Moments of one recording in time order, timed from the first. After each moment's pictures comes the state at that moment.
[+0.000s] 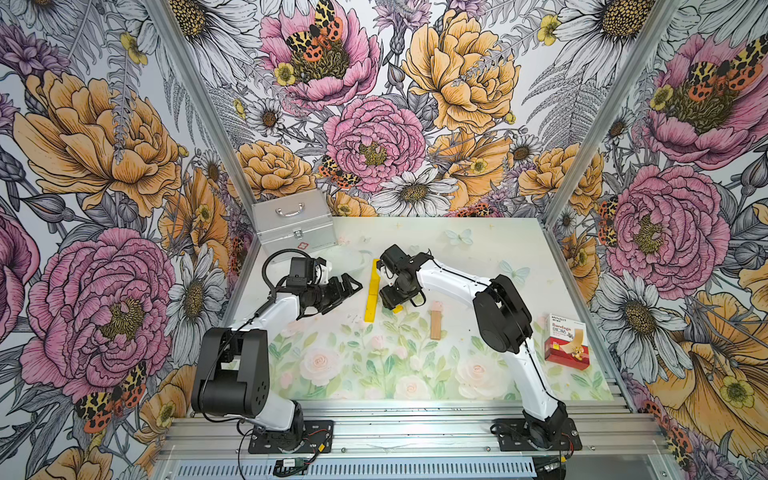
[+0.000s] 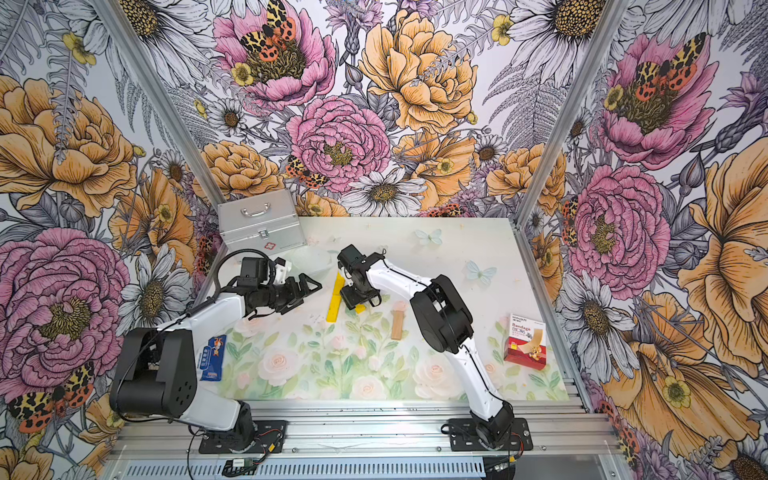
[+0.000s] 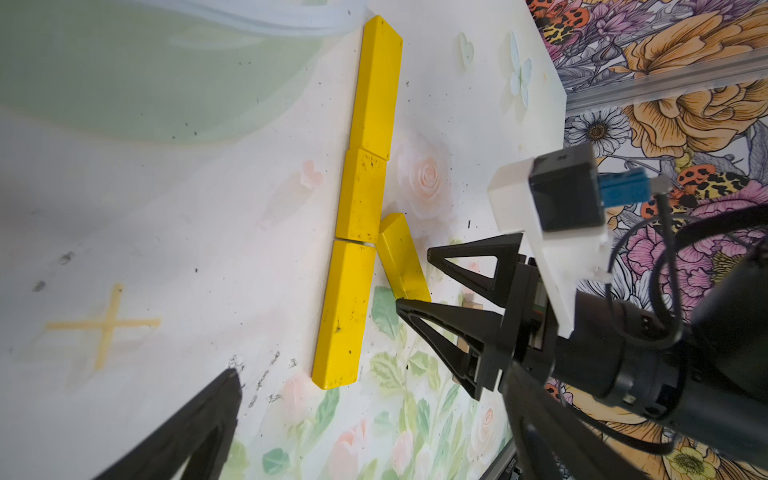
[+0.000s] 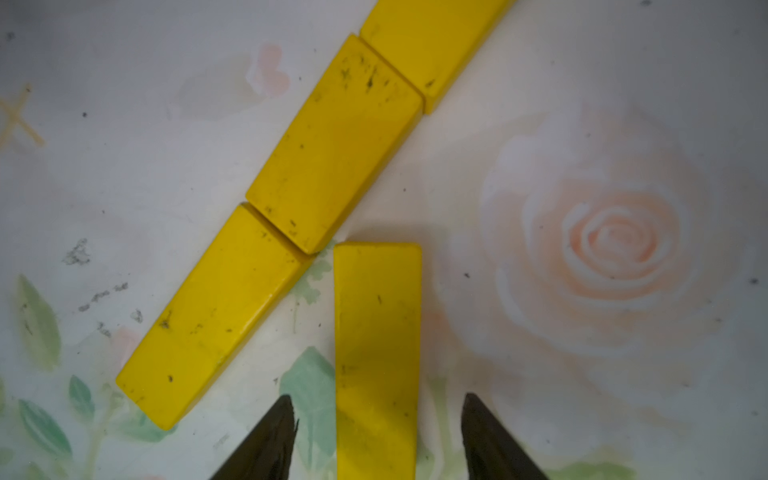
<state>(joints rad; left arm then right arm) -0.08 1.50 0.85 -0.30 0.60 -0.56 0.72 2.26 1.85 -0.83 -0.12 0.12</state>
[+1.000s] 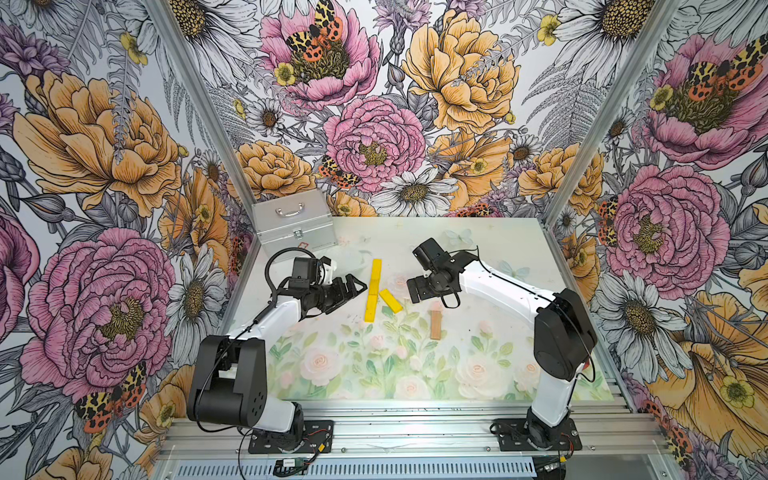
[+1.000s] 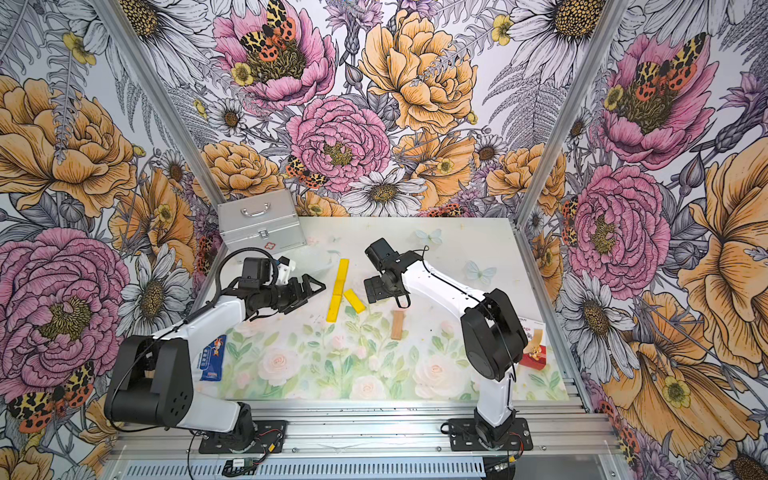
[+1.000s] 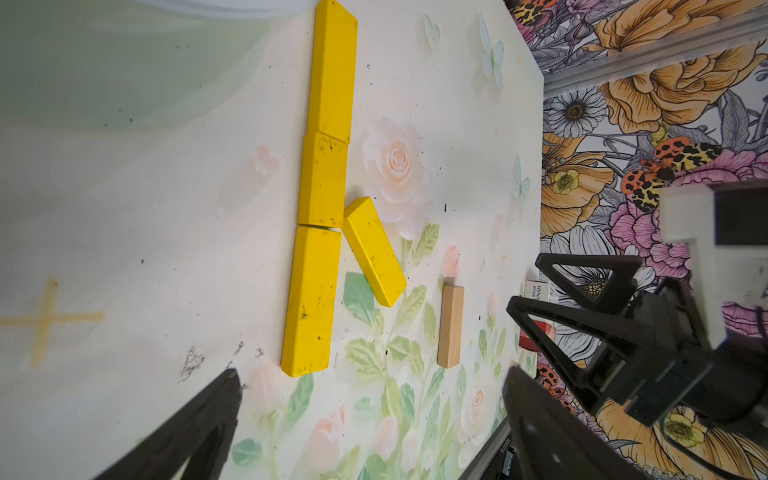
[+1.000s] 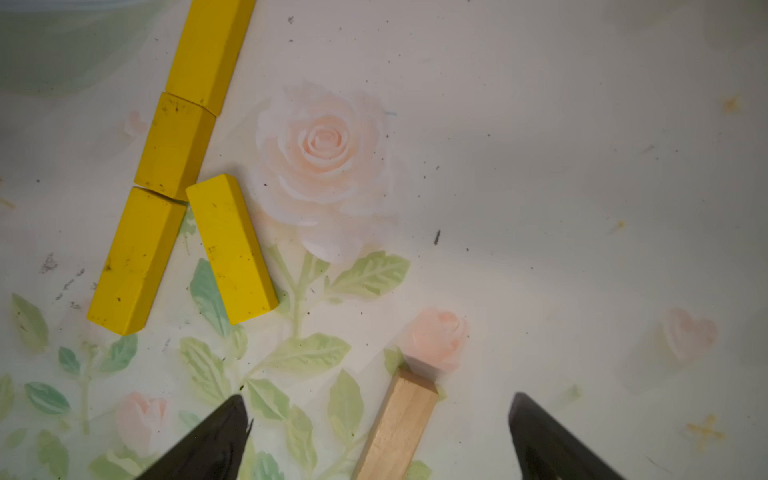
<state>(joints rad) -0.13 1.45 0.83 -0.29 0.62 -0.56 0.64 1.82 1.45 -0.83 0.13 0.38</state>
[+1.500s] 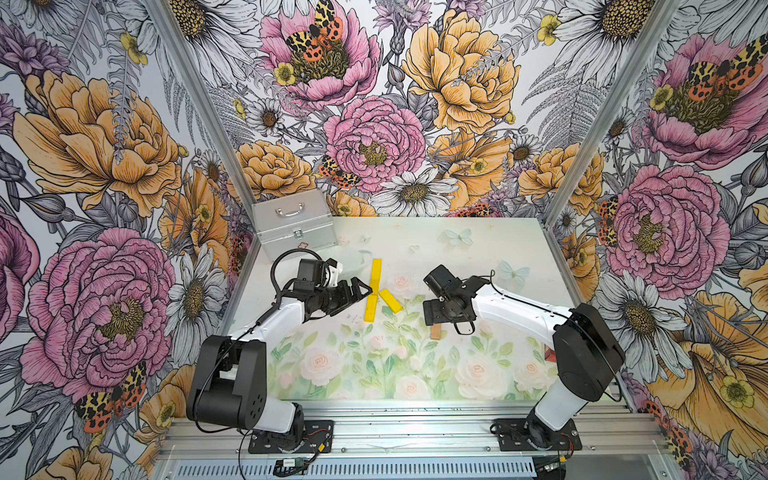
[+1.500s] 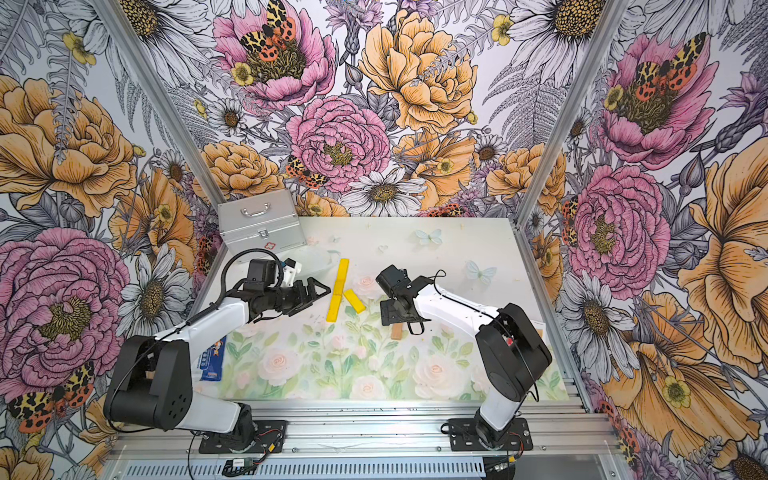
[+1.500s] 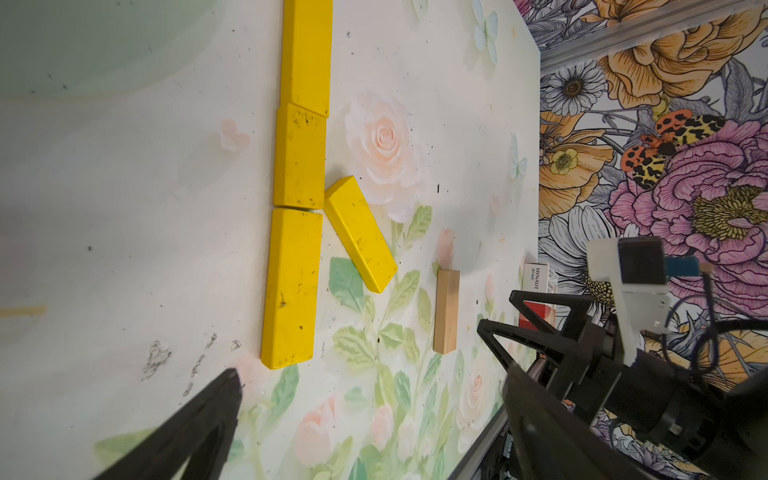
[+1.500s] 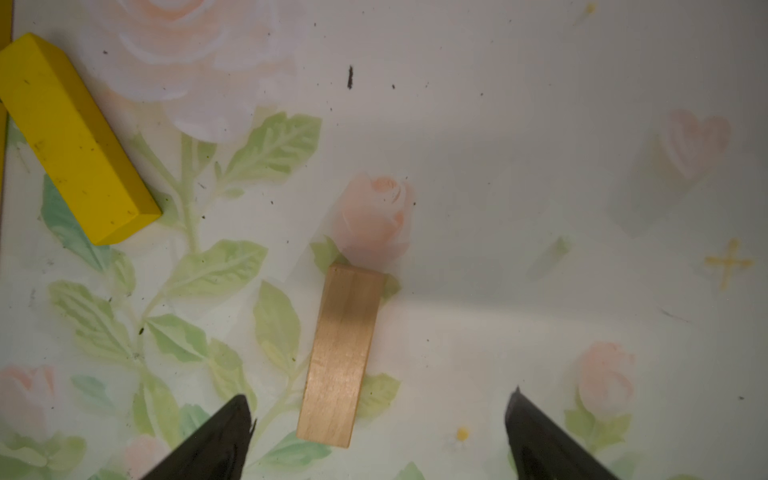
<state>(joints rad) -0.16 1.44 0.82 -0.29 0.62 -0.56 0.68 1.68 1.14 -0.75 0.16 0.56</state>
